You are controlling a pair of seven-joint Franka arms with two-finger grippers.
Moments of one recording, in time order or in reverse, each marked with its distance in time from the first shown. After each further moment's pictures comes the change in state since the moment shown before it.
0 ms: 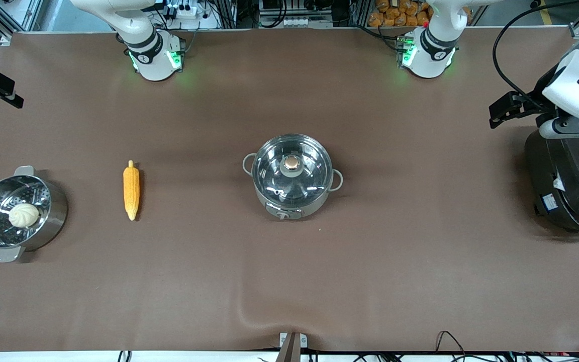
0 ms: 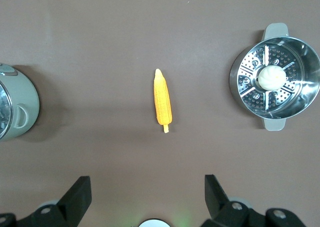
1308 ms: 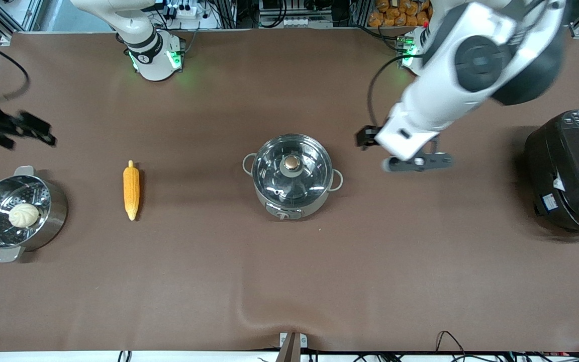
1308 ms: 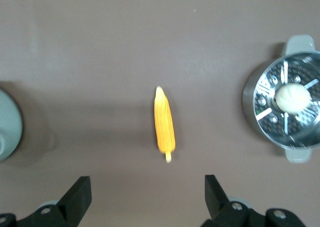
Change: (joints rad) left arm -0.377 0.298 -0.034 0.116 -0.102 0.136 -0.505; right arm 0.009 0.030 0.014 -0.315 0.008 0.396 0.000
